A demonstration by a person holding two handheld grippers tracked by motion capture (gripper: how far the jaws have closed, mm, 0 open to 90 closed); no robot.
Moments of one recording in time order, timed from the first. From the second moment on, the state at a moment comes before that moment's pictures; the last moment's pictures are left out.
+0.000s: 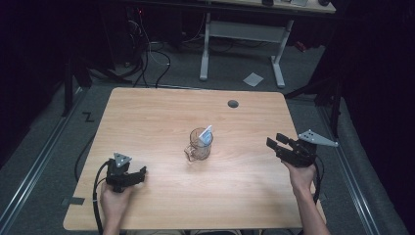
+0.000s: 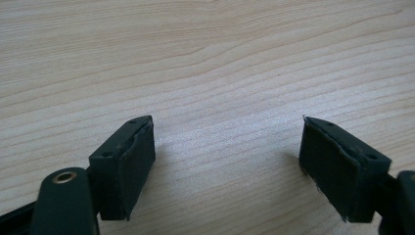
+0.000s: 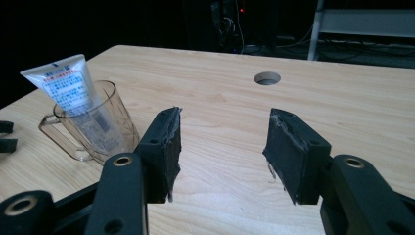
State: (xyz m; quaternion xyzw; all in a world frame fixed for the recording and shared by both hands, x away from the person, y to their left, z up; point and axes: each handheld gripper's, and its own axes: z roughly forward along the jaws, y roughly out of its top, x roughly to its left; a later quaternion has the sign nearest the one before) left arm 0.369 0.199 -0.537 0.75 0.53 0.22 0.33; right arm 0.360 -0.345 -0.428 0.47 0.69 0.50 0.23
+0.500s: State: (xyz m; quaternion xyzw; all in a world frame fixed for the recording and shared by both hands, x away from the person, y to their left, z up) left arm 0.369 0.199 -0.537 0.75 0.53 0.22 0.33; right arm 0.353 -0.356 -0.448 0.49 0.69 0.49 0.22
